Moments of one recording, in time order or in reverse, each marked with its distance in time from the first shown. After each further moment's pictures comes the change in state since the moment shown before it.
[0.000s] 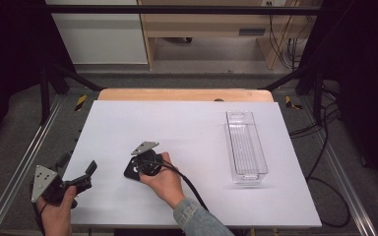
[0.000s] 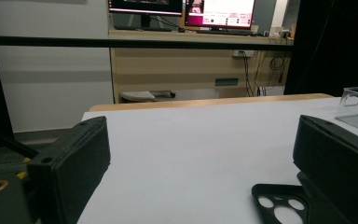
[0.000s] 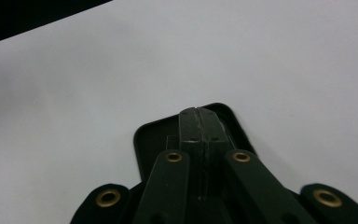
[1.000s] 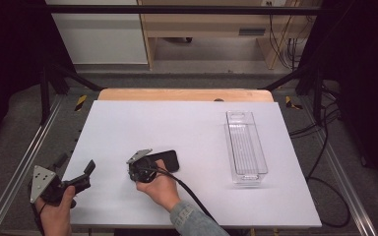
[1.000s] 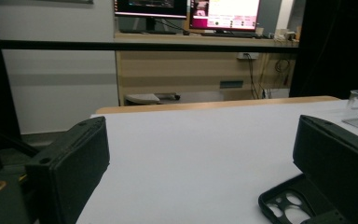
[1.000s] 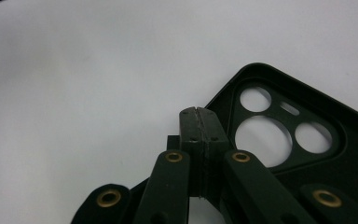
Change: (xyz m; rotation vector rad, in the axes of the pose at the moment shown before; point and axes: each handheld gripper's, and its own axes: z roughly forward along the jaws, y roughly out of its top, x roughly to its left) left arm 0.004 0.002 -0.004 -0.025 0.044 -0.006; right arm 0.019 -0.015 0.031 0.102 0.079 0.037
